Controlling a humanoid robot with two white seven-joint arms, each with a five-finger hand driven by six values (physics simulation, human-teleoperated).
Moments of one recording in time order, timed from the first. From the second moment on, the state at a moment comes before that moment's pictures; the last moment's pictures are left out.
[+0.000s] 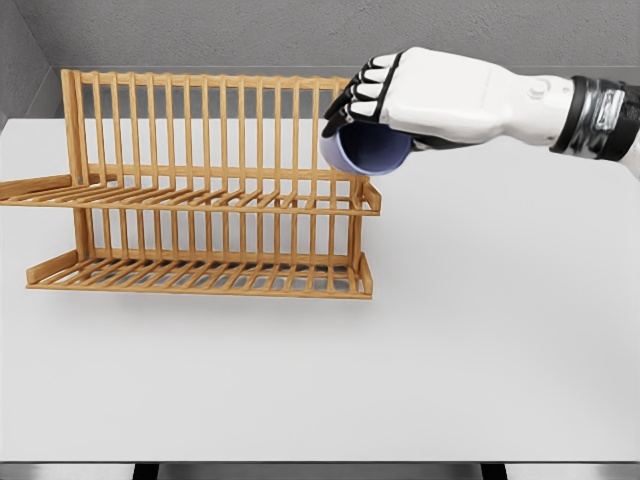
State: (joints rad) left arm 0.03 0.00 -0.17 -0.01 0.13 -0.14 -0.14; right arm -0.81 -0.65 0.48 -1.75 0.30 -0.60 0.61
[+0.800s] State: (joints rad) left arm 0.03 0.00 -0.17 -0.01 0.13 -0.14 -0.14; right arm -0.83 -0.53 0.57 -1.74 0.45 -0.46 0.61
